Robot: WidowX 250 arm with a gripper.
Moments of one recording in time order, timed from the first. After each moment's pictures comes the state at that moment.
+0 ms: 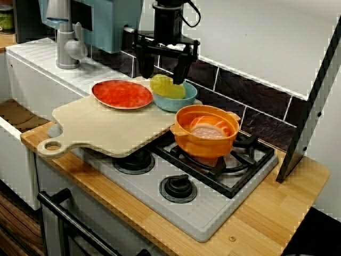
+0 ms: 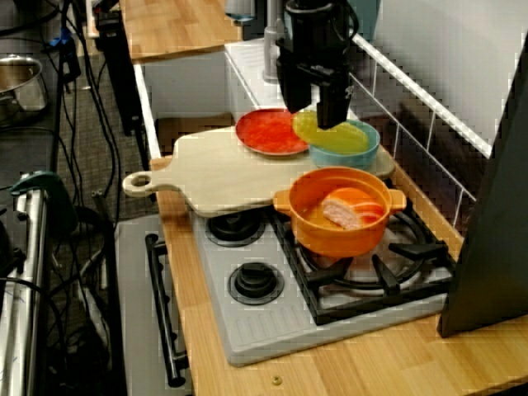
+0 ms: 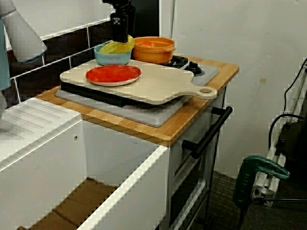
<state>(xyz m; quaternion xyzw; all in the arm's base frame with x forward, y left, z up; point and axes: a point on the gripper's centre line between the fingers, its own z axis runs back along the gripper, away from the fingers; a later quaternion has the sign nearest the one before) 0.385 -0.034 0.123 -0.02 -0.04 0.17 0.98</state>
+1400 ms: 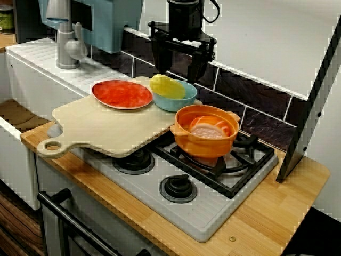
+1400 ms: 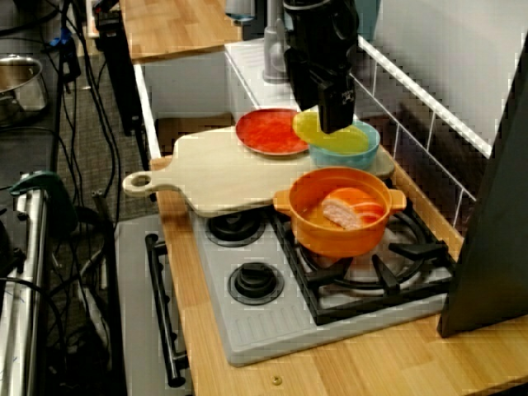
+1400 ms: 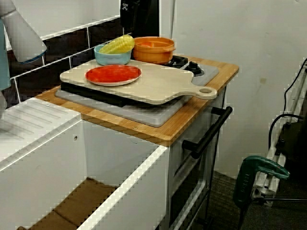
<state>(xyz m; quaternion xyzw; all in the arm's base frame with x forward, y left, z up) 0.381 -0.067 0.139 0.00 -0.09 0.06 0.99</state>
